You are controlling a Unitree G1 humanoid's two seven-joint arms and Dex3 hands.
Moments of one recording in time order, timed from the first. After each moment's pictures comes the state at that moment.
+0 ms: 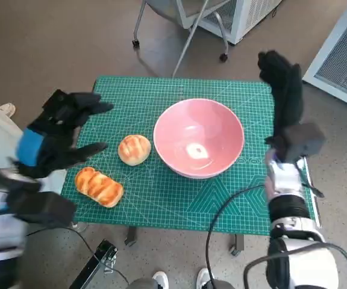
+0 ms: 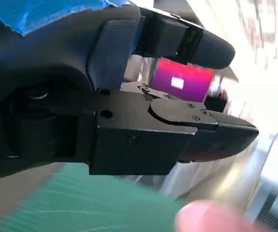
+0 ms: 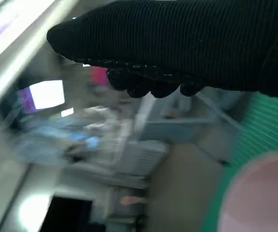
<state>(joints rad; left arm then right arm) -0.22 0.77 0.19 -0.07 0.33 -0.33 -0.24 -0.92 -0.20 -0.19 1.15 -0.03 -0.92 0.06</state>
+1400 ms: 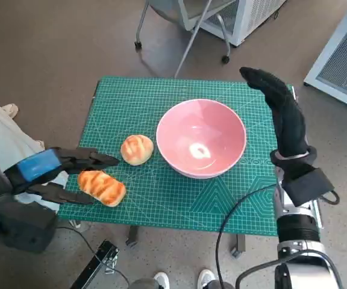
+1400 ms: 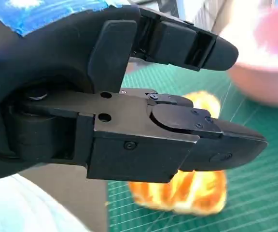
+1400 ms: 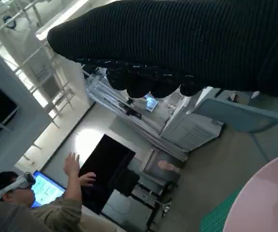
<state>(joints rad) -0.27 1.05 -0.01 -0.04 0.50 -0.43 -0.64 -0.73 -0.20 -0.10 0.82 0.05 -0.93 0.23</state>
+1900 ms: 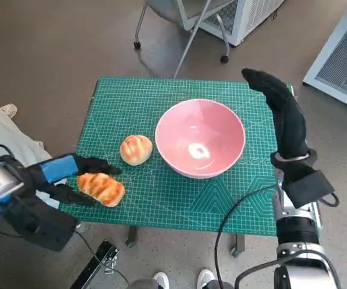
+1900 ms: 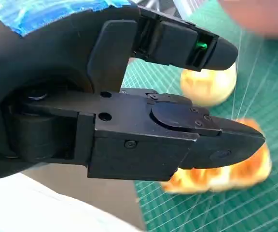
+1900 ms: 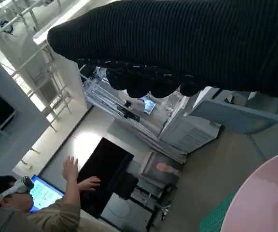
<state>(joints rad) -0.34 1.05 -0.16 0.00 0.80 -0.48 -0.58 -0.71 -0.19 -0.11 0.79 0.05 -0.92 0.22</state>
